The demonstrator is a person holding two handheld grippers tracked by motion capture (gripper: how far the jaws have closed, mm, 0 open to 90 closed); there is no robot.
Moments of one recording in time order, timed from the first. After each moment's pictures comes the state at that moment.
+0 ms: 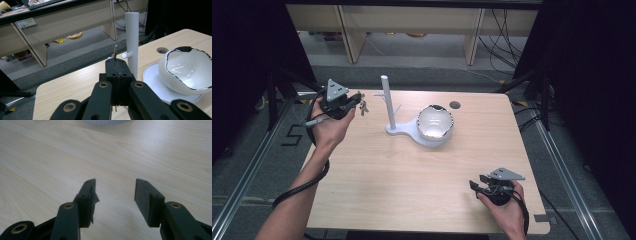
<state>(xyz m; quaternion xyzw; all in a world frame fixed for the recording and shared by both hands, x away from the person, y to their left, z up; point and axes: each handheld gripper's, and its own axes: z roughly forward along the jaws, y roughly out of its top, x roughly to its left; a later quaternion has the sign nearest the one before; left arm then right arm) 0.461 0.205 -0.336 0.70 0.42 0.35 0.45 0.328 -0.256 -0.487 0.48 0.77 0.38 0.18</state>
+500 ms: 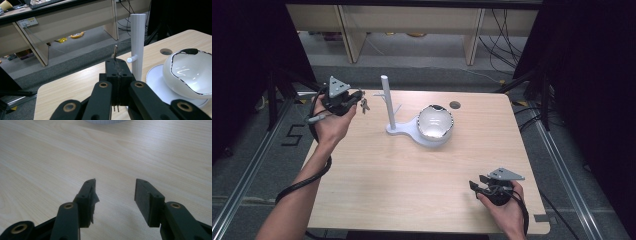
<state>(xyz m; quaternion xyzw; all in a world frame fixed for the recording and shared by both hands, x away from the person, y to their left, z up) 0.473 0.201 -0.335 0.70 0.43 0.35 0.45 0.328 -0.256 -0.489 0.48 0.77 0.38 0.17</state>
